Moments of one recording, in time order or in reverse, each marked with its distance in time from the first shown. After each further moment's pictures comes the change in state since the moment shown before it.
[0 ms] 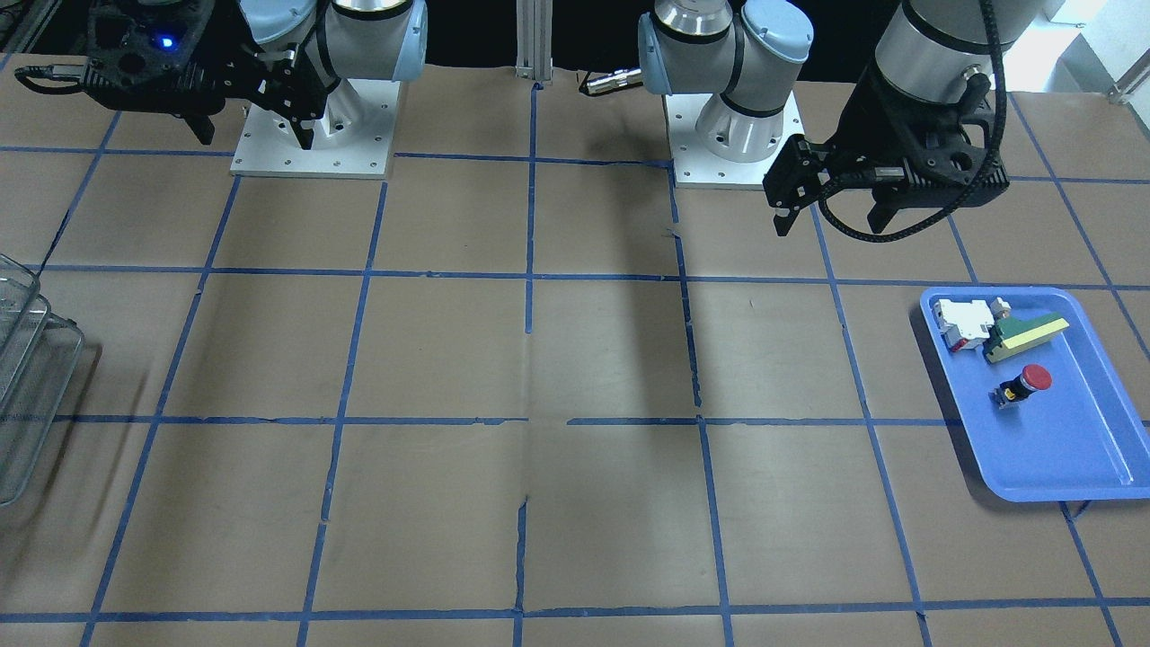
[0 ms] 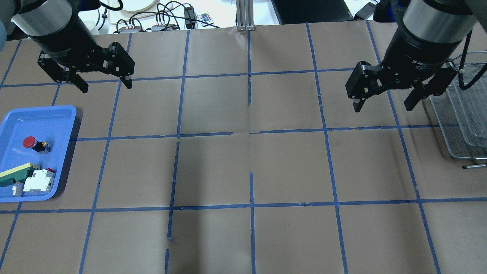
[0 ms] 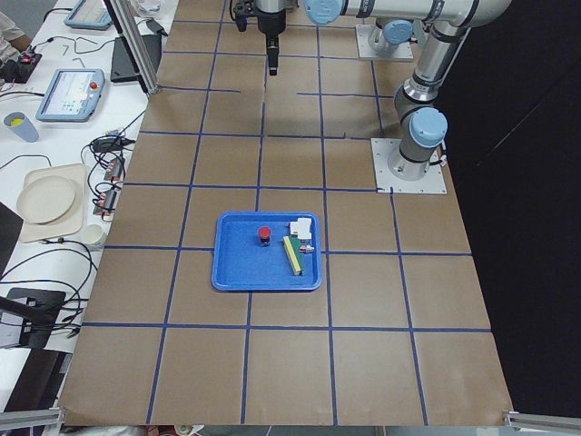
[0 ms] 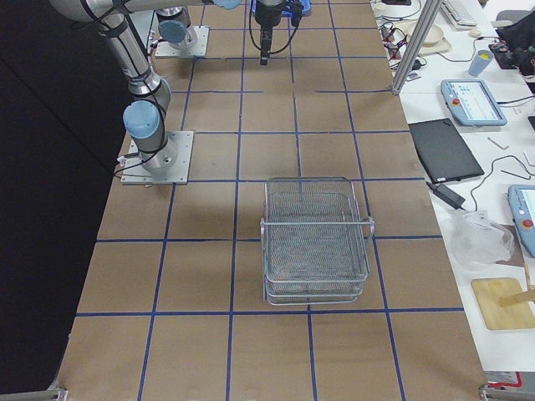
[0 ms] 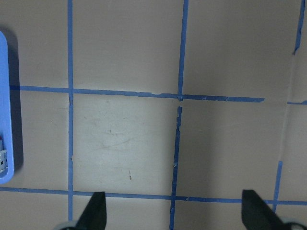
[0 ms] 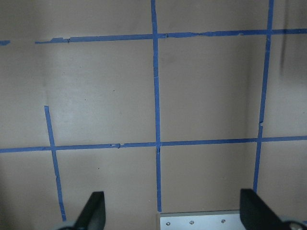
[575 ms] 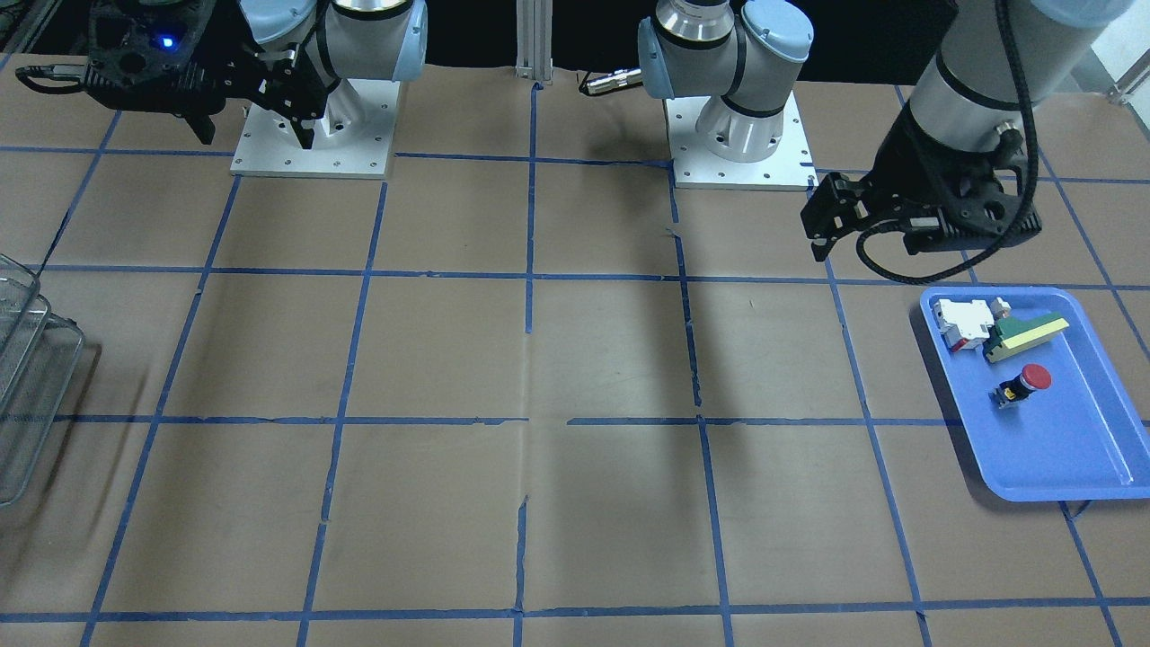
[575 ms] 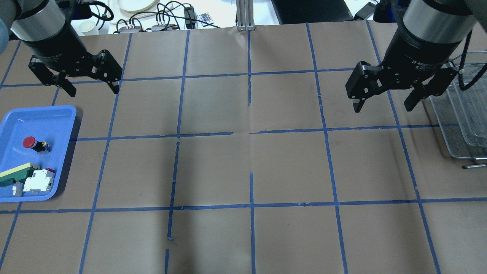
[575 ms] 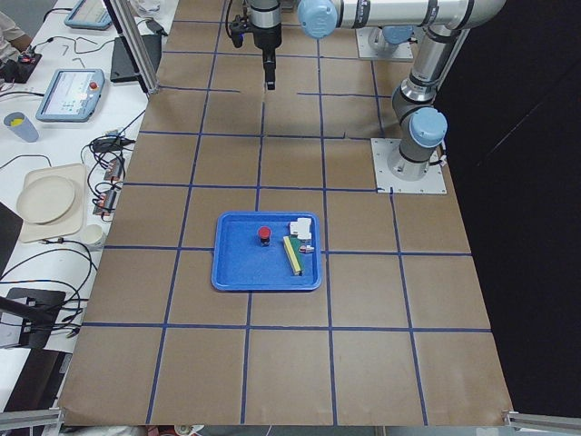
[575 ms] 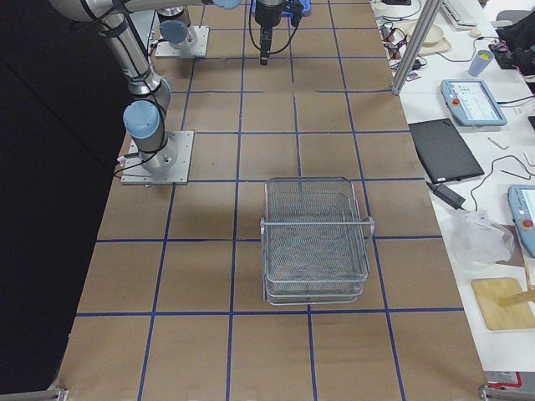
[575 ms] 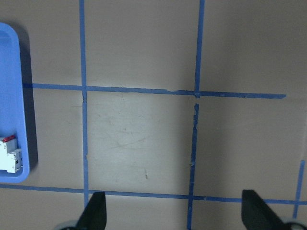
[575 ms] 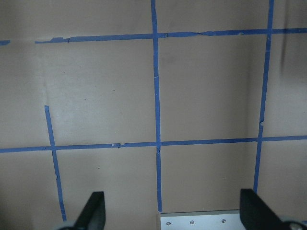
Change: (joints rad) left arm 0.088 -0.052 -0.018 0.023 0.076 0.059; right arm 0.000 0.000 0.001 0.001 0.001 0.001
